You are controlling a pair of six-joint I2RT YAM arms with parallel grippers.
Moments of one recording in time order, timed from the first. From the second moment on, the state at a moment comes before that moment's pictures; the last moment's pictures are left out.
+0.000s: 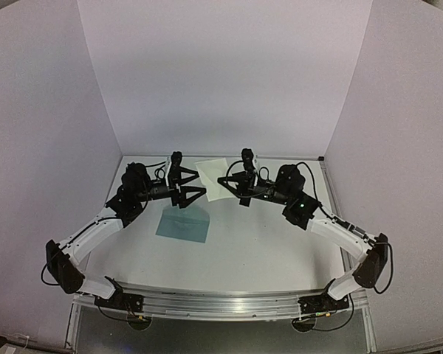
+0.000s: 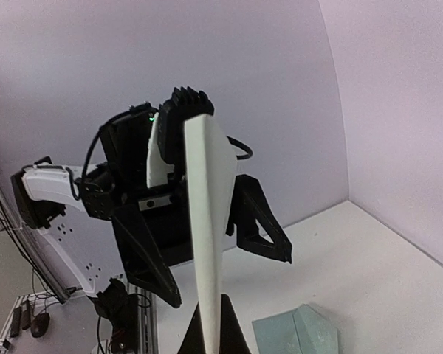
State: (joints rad) left arm -0.64 1.38 1.22 0.13 0.71 -0.22; right arm 0.79 1.52 1.39 0.20 -0.53 0.28
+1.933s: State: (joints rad) left arm -0.38 2.00 1.66 -0.89 0.41 0.54; right arm 0.59 1.58 1.18 0.11 -0.27 0.46
